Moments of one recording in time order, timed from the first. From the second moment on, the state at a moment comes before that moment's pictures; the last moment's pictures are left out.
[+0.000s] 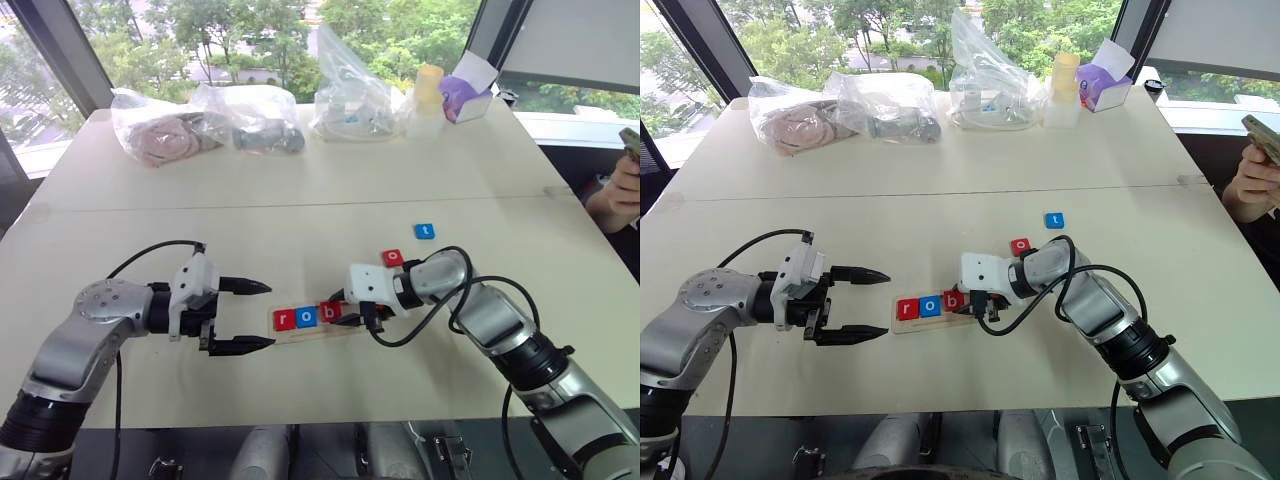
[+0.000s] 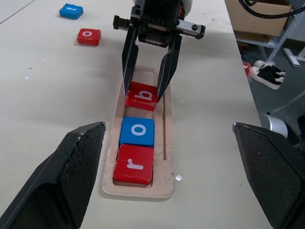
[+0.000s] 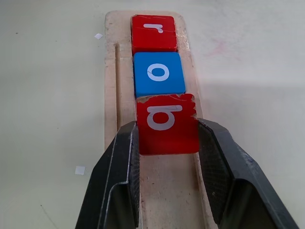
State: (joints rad) left arm -0.15 0.80 0.01 -0.28 -0.54 0.36 -1.26; right arm -0.56 -0.61 0.47 -0.14 0.02 0.41 1.17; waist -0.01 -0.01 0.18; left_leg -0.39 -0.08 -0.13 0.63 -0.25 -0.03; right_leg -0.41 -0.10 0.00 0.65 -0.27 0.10
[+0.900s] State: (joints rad) left arm -0.13 0.80 0.01 -0.28 -0.53 0.36 -1.26; right arm -0.57 -0.66 0.18 -0.09 0.06 0.57 0.98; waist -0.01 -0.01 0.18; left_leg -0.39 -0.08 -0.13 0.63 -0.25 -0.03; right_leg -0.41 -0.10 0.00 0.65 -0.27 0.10
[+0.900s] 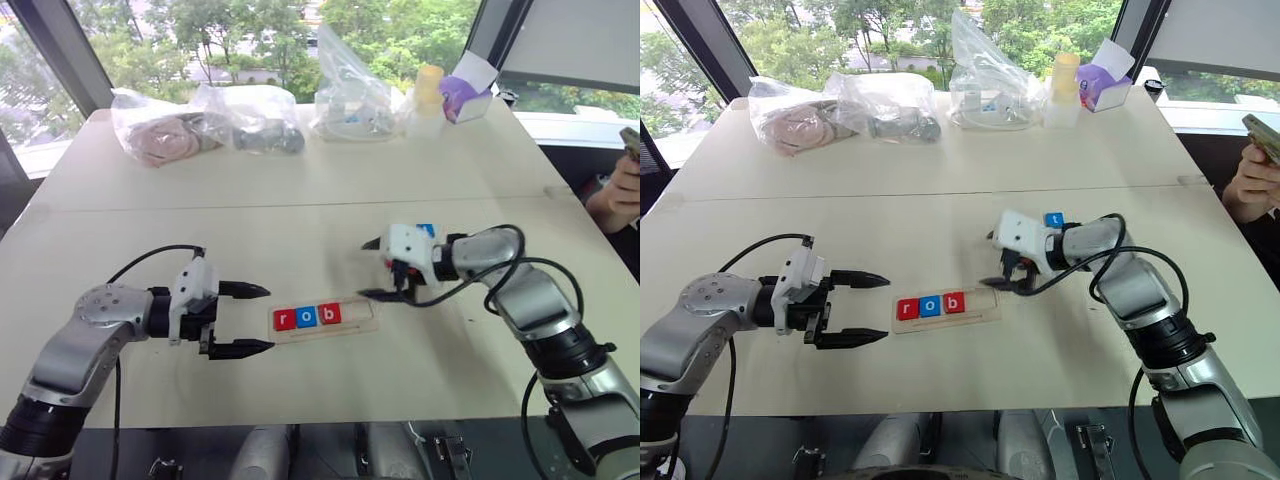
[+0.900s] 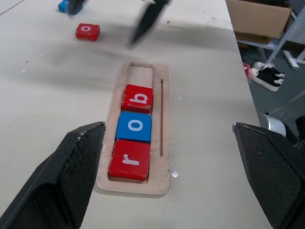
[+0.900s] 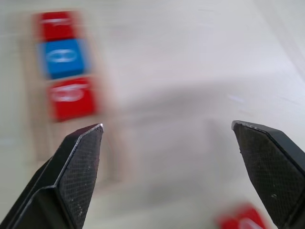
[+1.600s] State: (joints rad) left arm -0.12 0.77 0.01 -0.24 -0.51 0.30 -1.24; right arm -0.51 -0.23 -0.07 -0.56 0.03 1.53 0.27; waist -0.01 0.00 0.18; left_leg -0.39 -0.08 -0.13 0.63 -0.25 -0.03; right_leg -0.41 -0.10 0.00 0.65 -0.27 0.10
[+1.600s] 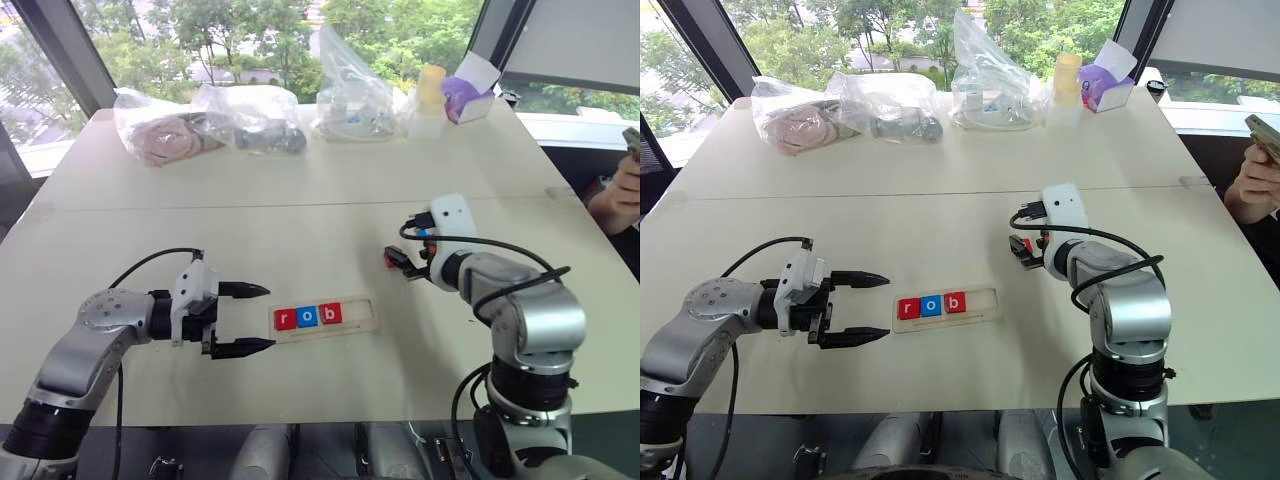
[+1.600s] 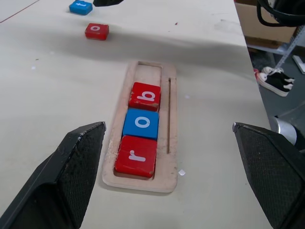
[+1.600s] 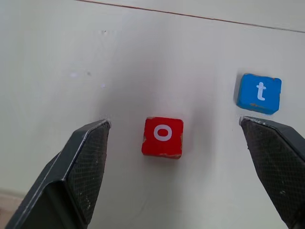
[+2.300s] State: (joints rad) left arm -0.06 0.77 0.02 -0.23 -0.51 0.25 -1.24; right arm -0.50 -0.20 0.03 -0.29 0.03 1.28 0.19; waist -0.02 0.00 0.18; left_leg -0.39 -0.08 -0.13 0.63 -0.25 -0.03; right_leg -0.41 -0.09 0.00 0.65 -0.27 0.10
